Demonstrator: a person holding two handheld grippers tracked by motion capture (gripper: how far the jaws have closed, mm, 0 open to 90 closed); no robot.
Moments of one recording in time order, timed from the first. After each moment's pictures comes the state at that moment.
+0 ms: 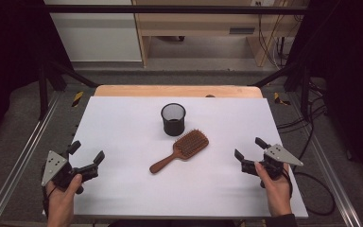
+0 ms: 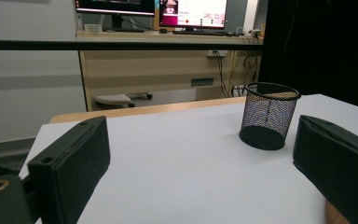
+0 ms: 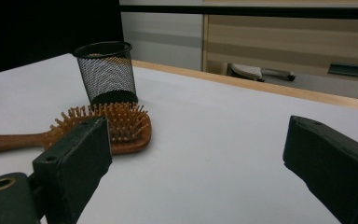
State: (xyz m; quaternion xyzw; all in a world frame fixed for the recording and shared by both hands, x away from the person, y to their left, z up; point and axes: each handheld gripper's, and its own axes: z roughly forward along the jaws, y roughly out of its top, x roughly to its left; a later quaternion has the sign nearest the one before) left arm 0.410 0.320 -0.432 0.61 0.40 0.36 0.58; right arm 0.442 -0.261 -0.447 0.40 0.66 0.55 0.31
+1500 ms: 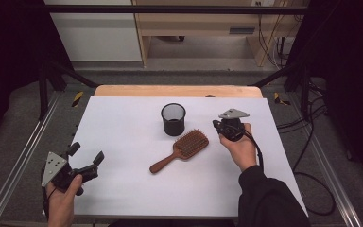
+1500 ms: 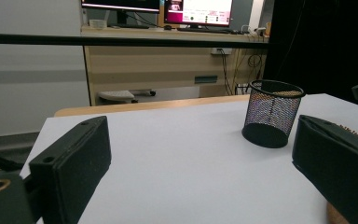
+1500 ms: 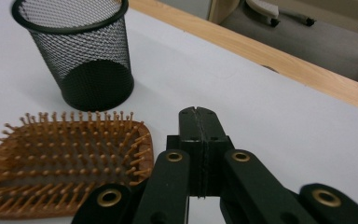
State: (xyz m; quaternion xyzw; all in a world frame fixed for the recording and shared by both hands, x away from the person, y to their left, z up) left arm 0.408 0.320 -0.434 0.61 0.42 0.36 0.57; right arm 0.553 -0.168 -0.418 0.41 0.78 0.39 0.27
